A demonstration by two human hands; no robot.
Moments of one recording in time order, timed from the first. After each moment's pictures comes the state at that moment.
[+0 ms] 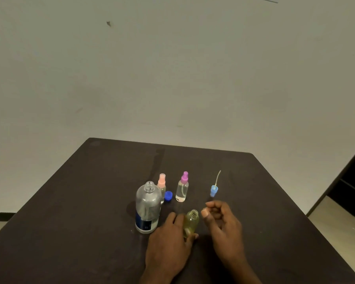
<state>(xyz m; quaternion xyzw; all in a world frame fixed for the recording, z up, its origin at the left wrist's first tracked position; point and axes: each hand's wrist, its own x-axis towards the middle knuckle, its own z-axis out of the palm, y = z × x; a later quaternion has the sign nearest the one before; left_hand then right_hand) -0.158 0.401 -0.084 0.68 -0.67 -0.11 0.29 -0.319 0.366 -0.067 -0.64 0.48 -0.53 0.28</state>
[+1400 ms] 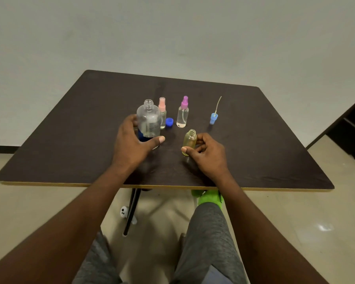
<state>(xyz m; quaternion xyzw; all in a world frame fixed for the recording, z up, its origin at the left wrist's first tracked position) -0.069 0.422 -0.070 0.68 -0.52 -0.19 0.49 -0.311 0.371 -0.096 -0.71 0.53 -0.41 0.23</state>
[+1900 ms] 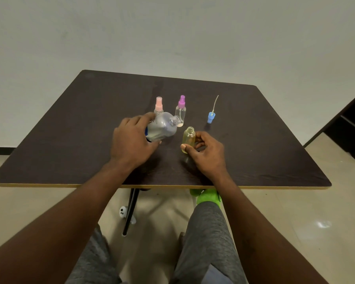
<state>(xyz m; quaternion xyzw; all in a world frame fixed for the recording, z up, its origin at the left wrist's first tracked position) -0.074 0.416 -0.058 0.65 -0.67 0.05 0.36 -0.312 0.375 -0.092 -0.71 0.52 -0.44 0.20</state>
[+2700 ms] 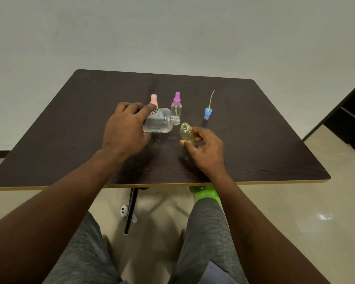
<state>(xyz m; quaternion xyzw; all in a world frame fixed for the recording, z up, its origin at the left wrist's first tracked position) -0.070 0.405 -0.031 0.64 -0.71 0.14 0.25 -0.315 0.377 -0.090 -0.71 0.51 -0.46 0.15</state>
